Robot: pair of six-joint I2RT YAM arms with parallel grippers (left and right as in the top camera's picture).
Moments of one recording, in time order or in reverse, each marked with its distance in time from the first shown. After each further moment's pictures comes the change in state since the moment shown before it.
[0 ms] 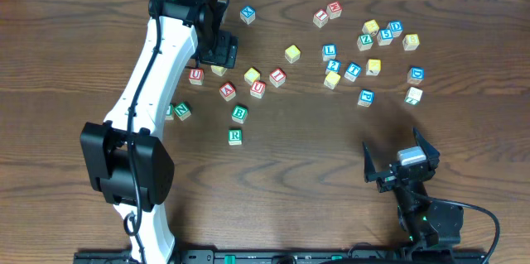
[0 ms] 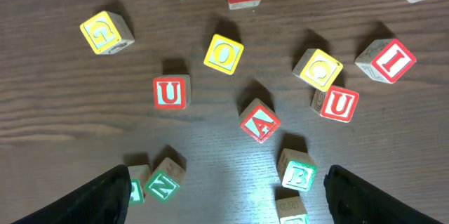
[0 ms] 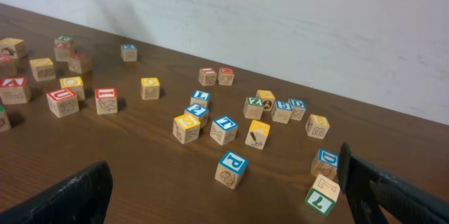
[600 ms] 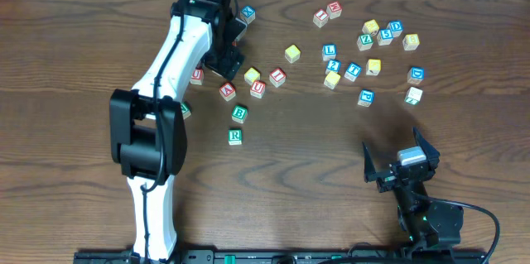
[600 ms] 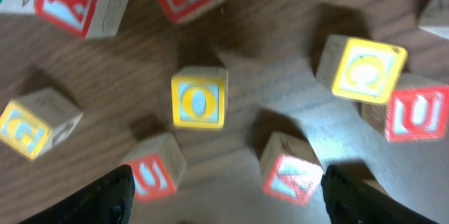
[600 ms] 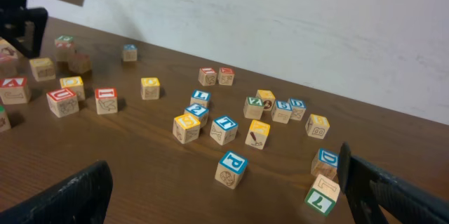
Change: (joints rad) left arm 0.000 0.209 0.003 0.111 0.016 0.364; right arm 0.000 0.000 0.000 0.000 0.000 0.000
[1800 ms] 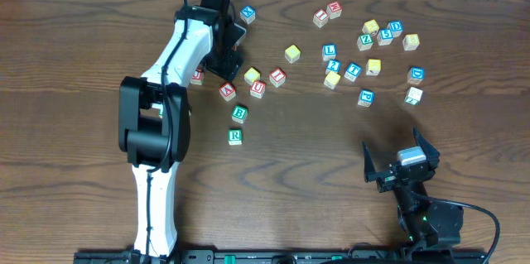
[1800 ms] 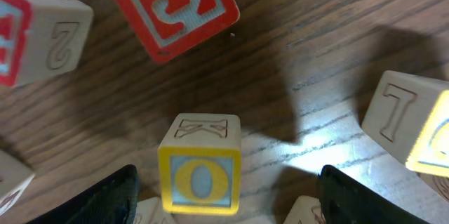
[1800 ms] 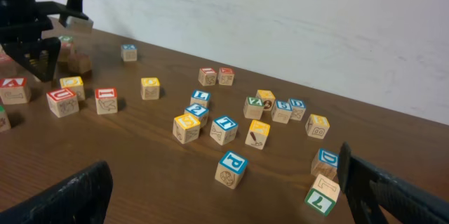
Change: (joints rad) left arm 0.027 0.112 -0.012 0.107 0.045 0.018; right arm 0.000 0.000 0.000 0.000 0.000 0.000
